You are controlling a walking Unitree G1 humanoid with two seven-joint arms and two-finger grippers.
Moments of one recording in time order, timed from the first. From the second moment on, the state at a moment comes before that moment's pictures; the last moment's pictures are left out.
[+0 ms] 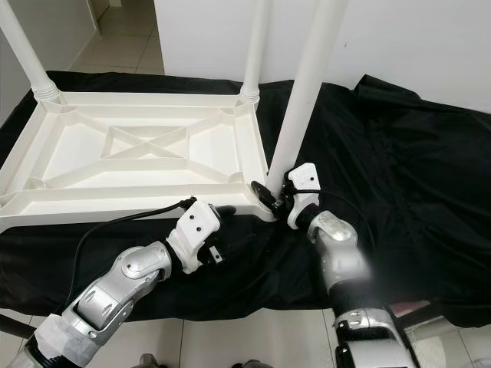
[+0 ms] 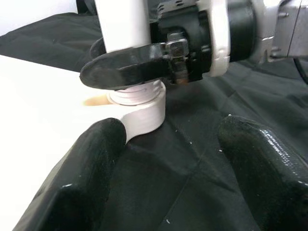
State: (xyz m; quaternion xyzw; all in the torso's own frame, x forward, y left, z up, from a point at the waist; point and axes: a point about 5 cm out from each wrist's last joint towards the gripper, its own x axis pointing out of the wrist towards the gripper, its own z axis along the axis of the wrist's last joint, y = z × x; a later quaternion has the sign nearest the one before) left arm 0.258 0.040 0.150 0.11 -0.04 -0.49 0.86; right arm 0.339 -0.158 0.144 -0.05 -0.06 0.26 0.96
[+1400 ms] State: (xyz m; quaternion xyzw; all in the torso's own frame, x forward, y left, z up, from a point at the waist) left arm 0.255 0.041 0.146 0.11 -0.04 -0.49 0.86; right arm 0.303 -0.131 0.130 0.07 -0.05 -0.01 1.00
